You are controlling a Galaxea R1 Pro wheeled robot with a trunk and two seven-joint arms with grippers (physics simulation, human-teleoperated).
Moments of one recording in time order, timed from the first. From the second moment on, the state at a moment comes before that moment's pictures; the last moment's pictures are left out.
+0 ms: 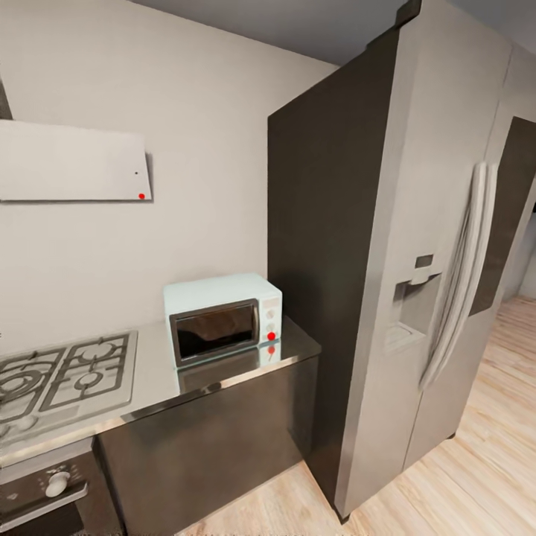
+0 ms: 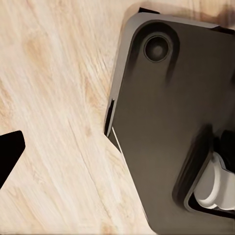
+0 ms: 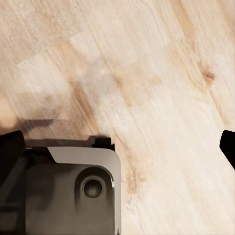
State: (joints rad) left arm -0.02 0.08 0.21 -0.03 0.00 0.11 0.00; right arm -0.31 -0.11 -0.46 0.07 0.47 -0.07 0.05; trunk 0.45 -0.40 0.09
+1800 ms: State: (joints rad) left arm -0.02 0.08 0.21 -0.03 0.00 0.08 0.00; right arm -0.31 -0.11 -0.46 0.07 0.47 -0.06 0.04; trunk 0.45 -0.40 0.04
